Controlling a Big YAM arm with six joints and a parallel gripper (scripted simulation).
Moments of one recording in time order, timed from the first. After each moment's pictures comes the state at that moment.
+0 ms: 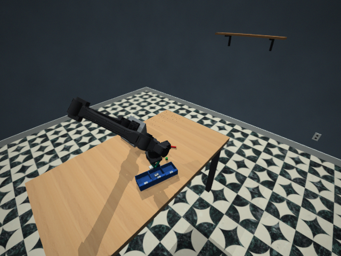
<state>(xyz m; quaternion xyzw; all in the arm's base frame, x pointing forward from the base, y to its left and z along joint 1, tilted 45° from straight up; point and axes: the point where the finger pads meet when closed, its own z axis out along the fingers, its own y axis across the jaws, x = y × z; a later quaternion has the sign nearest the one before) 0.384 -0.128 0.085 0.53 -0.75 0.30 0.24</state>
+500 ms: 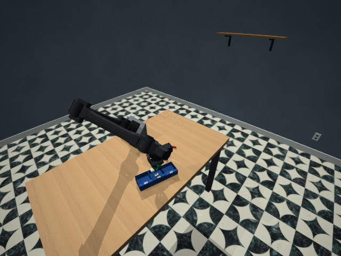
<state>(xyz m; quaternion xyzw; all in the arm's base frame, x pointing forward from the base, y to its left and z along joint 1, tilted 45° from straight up) 0.407 -0.135 0.094 0.53 -0.76 0.31 0.23</state>
